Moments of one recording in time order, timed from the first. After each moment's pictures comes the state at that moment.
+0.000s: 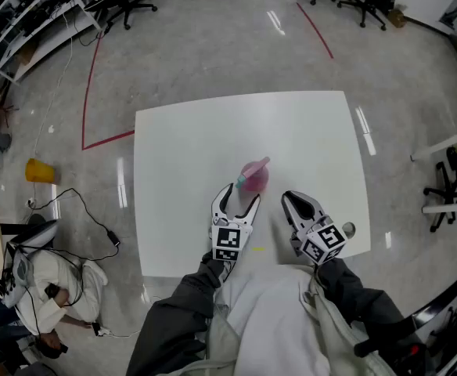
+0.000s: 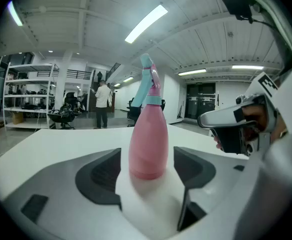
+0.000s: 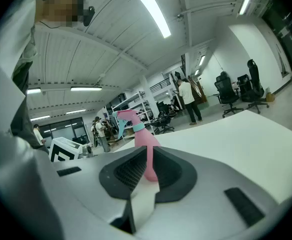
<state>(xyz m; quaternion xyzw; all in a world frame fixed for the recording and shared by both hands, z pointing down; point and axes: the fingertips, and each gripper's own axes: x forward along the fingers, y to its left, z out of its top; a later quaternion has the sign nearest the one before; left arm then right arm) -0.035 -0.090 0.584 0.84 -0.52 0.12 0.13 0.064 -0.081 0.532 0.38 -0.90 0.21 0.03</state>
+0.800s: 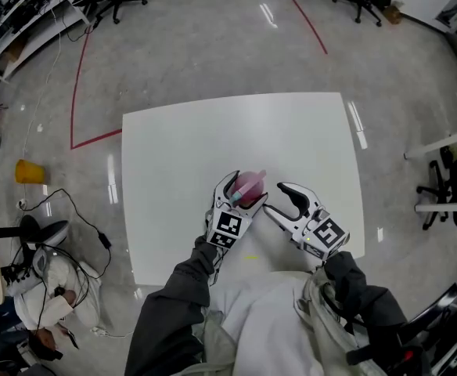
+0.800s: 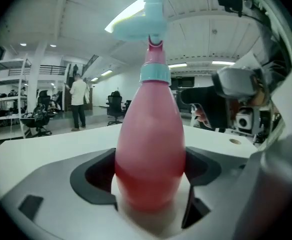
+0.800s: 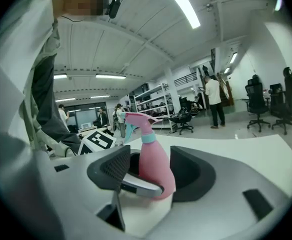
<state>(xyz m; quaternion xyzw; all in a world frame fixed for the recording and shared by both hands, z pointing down) -0.001 -0.145 0.602 0.90 -0.40 0.16 0.10 0.024 -0.108 0.506 0.26 -0.95 0.12 0.08</state>
